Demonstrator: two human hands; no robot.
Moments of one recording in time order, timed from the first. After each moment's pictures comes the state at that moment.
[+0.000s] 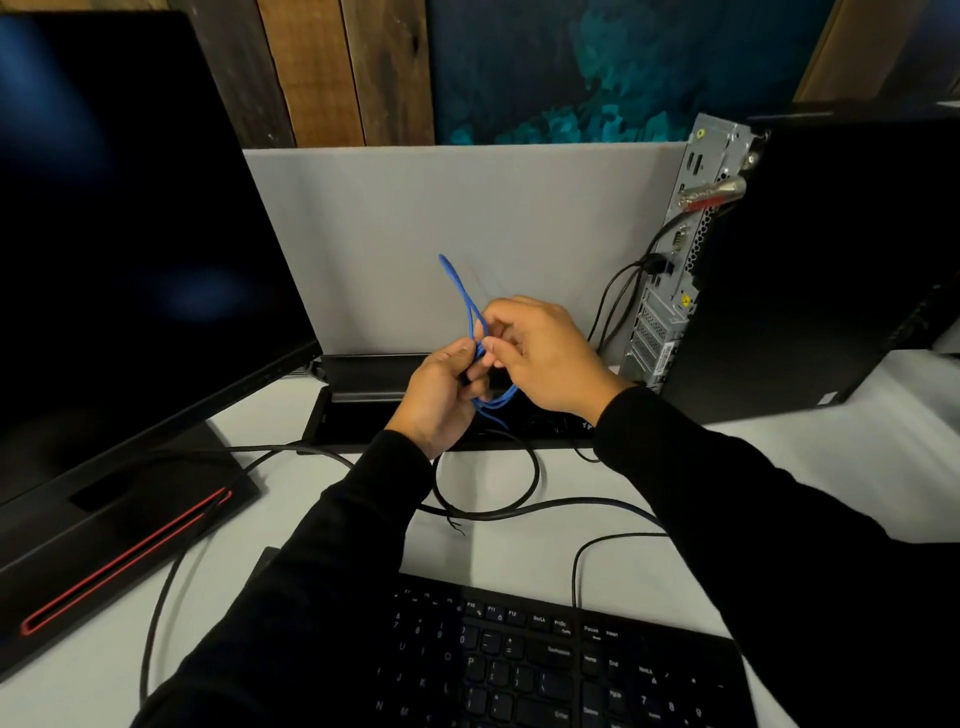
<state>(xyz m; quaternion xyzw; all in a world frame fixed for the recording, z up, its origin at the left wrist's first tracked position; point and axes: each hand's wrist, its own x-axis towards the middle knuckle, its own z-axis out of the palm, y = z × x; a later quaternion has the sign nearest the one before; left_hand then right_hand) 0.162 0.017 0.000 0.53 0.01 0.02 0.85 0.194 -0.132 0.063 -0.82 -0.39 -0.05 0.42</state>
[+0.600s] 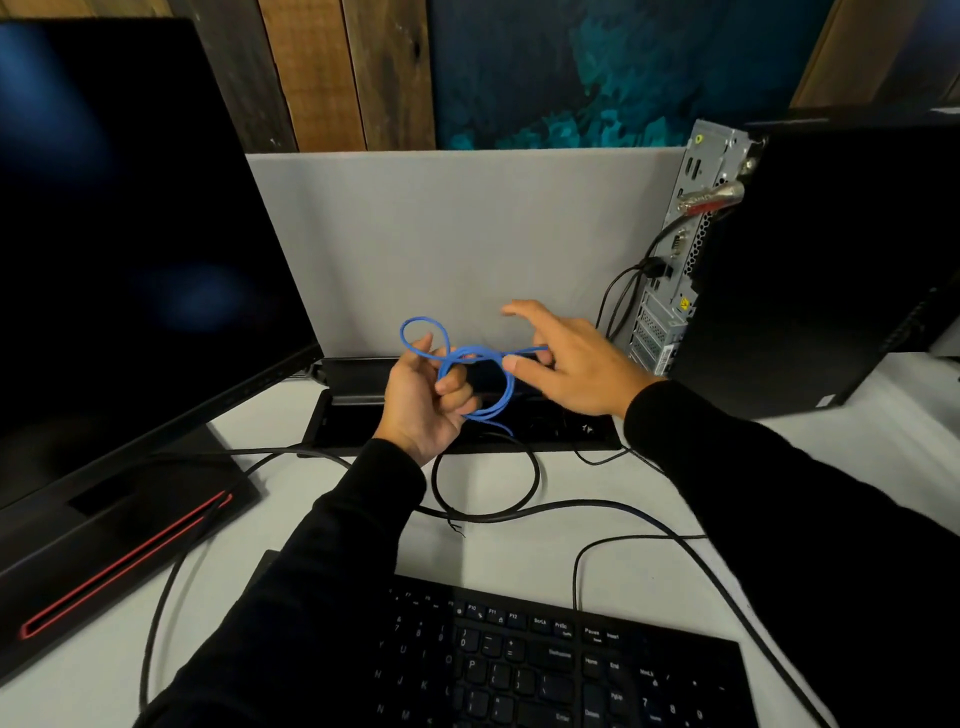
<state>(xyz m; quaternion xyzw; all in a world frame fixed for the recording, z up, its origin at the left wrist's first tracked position) 0.156 0.030 0.001 0.38 0.05 -0.01 0.92 0.214 -0.168 0.054 -0.87 -0.40 -0.04 0.30</state>
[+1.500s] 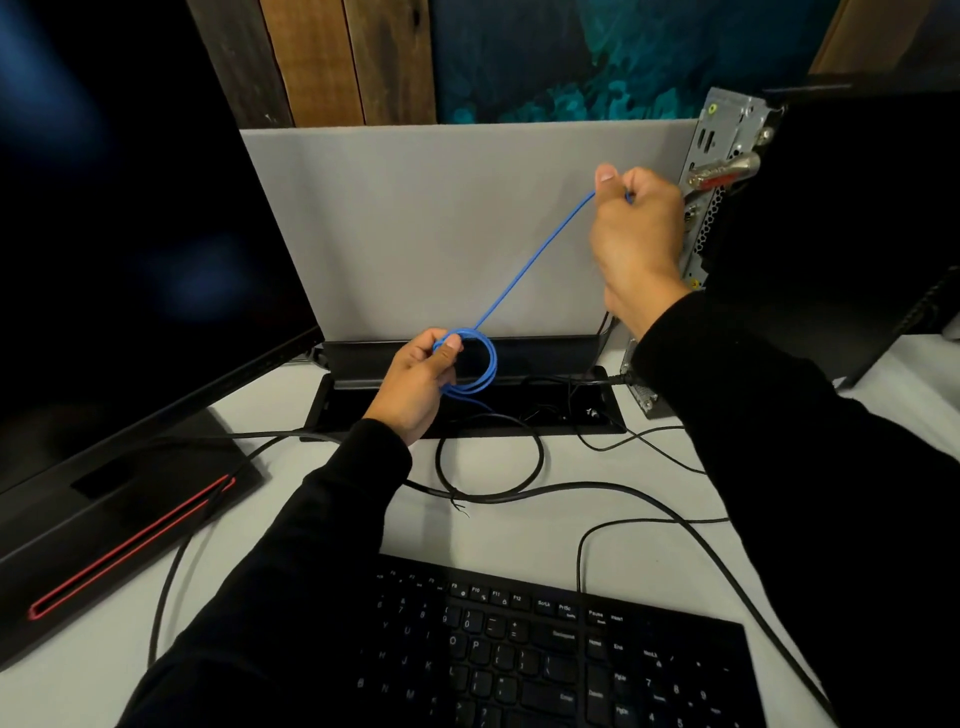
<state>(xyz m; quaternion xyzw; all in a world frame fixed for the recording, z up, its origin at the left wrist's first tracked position) 0.157 0.051 -0.019 0.65 0.03 0.10 0.76 0.245 -0.146 0.127 -0.75 -0.03 -0.23 0.62</state>
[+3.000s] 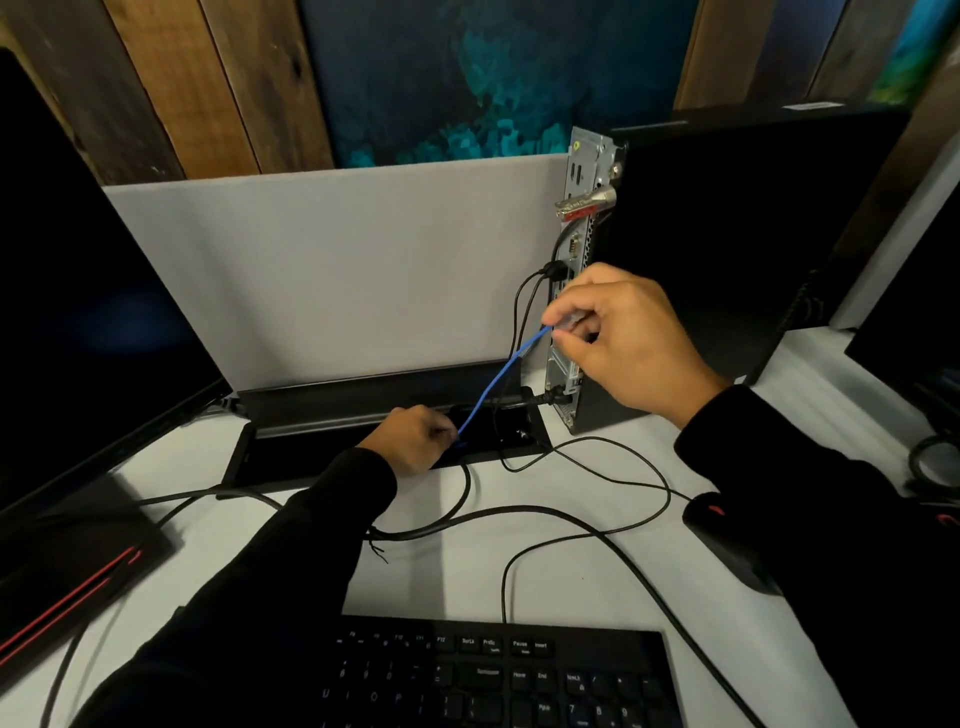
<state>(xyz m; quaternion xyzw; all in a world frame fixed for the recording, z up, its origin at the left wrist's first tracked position) 0.185 0.003 -0.028 0.97 -0.04 -0.08 0.23 0.189 -0.267 0.105 -0.87 -0.32 -0.21 0.31</state>
